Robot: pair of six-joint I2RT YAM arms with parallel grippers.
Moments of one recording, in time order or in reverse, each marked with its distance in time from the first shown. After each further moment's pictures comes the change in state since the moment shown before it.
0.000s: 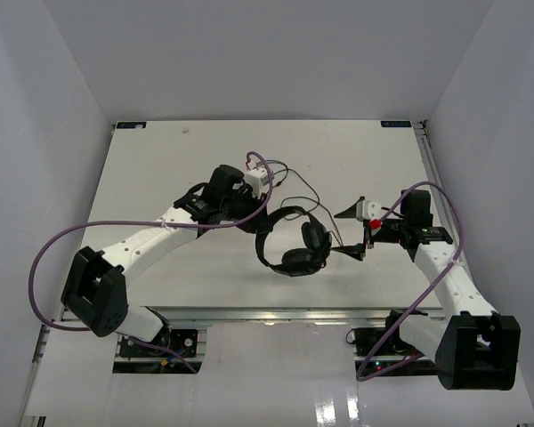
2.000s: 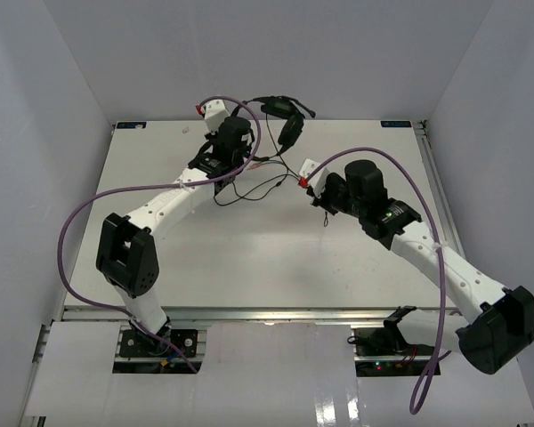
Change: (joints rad) left arm 0.079 0.295 0.454 0.172 -1.078 -0.409; right arm 0.562 0.135 0.346 0.145 1.050 0.483
